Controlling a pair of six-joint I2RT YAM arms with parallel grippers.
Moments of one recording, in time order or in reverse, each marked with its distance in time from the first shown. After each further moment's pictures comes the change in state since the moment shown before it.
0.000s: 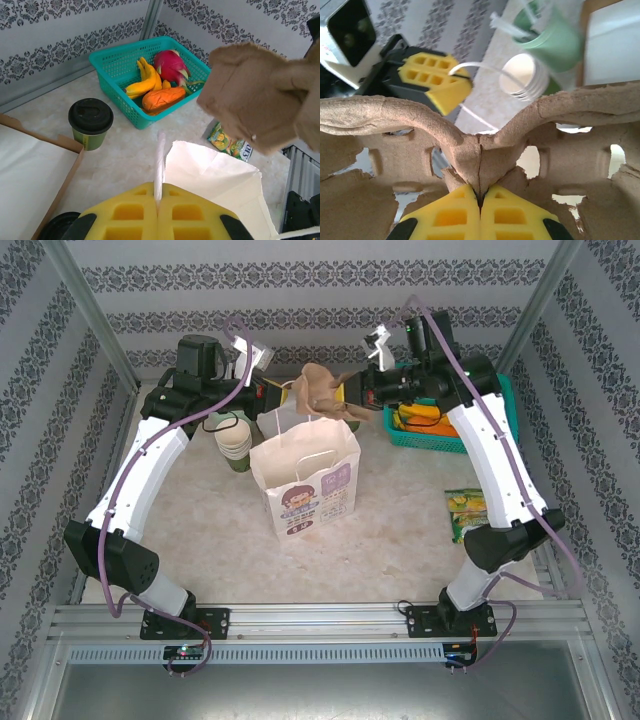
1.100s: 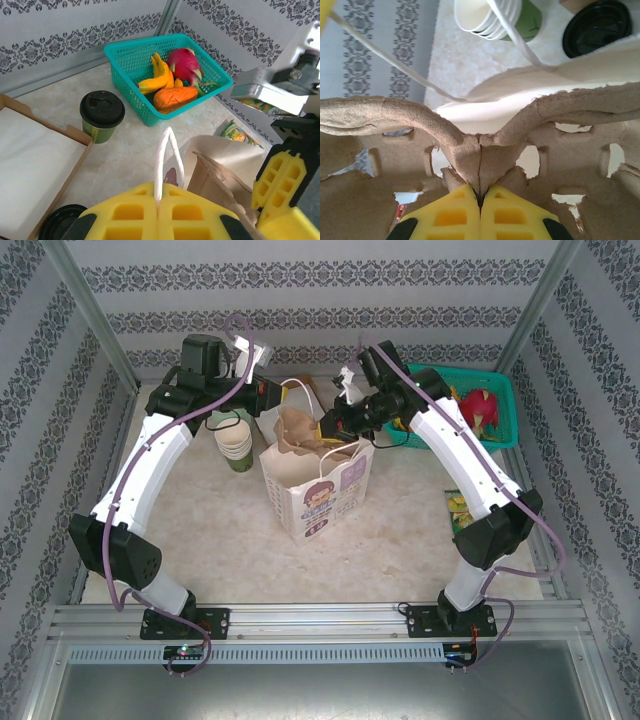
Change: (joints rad) left arm 0.000 0.032 0.011 0.001 -0.055 -0.064; right arm 0.132 0.036 -0.188 -0.030 0.145 0.064
